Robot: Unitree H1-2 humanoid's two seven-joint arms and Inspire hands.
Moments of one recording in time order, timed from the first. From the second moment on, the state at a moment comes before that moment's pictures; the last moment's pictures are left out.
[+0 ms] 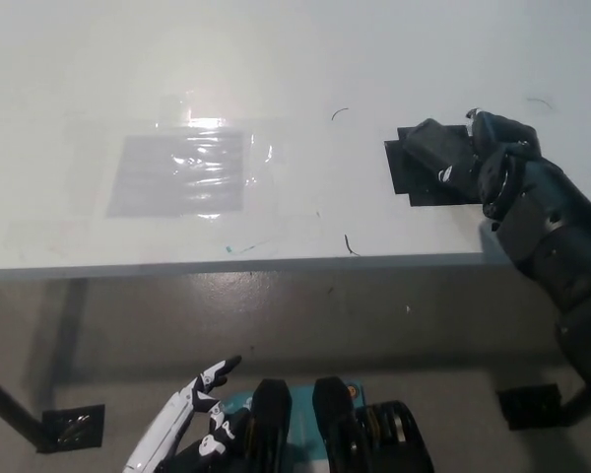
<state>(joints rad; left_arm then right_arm) 0.05 0.22 -0.17 0.03 0.17 -0.32 -0.15 -1.20 -0.15 0.55 1.44 -0.47 0.20 -0.09</state>
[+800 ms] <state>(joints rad) 0.04 0.15 -0.07 0.05 0.15 -0.42 -0.09 -1.23 0.21 0.56 1.44 -0.50 0.14 -0.14</state>
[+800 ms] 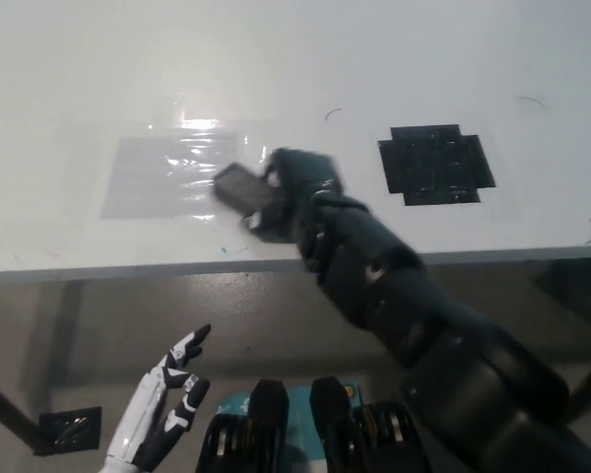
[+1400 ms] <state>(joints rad) 0.03 0.15 -0.06 0.05 0.15 -0.43 -0.08 -1.19 0.07 0.60 1.42 -0.52 0.08 -0.13</state>
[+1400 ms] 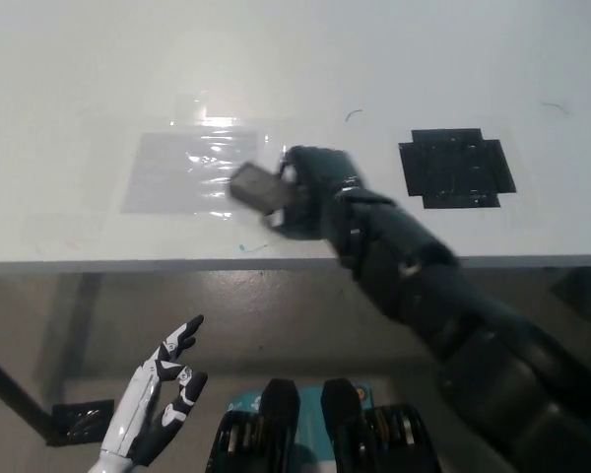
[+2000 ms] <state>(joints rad) 0.04 0.15 -0.06 0.05 0.14 -0.43 -0.08 -1.09 -0.33 0.57 1.38 -0.50 0.01 -0.14</state>
